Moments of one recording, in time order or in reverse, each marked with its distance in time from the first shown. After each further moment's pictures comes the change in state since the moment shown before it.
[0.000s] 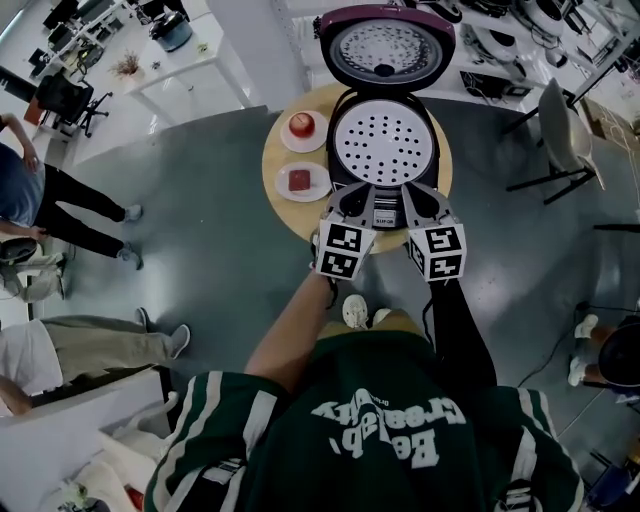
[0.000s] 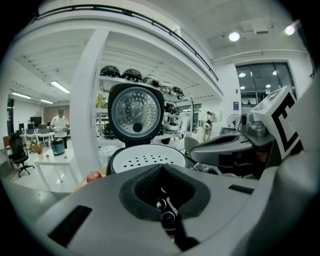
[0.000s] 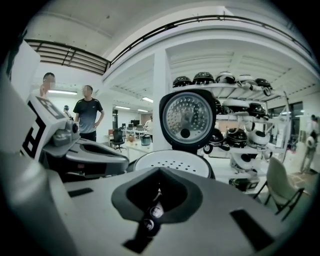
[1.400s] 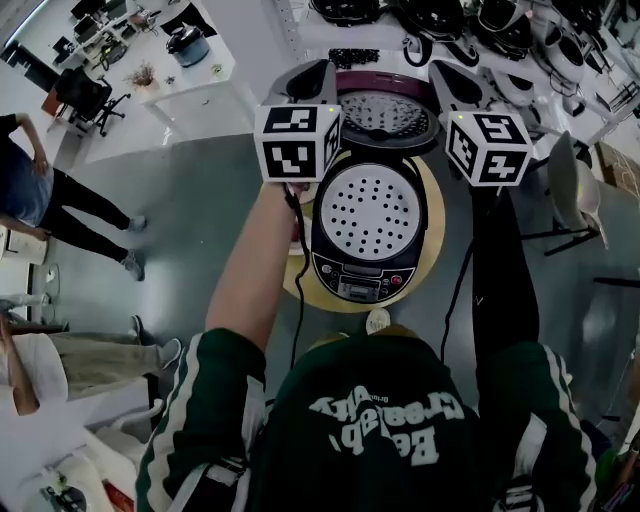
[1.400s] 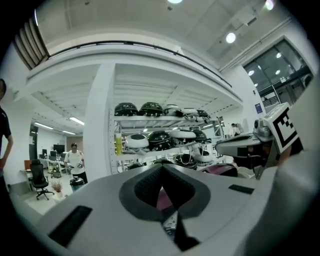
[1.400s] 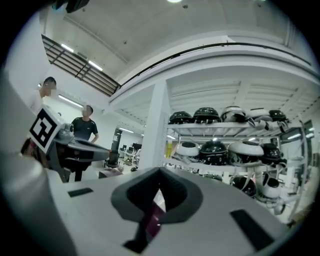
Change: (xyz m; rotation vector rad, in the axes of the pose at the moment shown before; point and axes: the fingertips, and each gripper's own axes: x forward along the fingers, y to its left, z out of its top) left arm 0.081 0.161 0.326 0.076 -0.297 0.285; right arm 0.098 -0.178 0.320 -0.132 -0.353 0.012
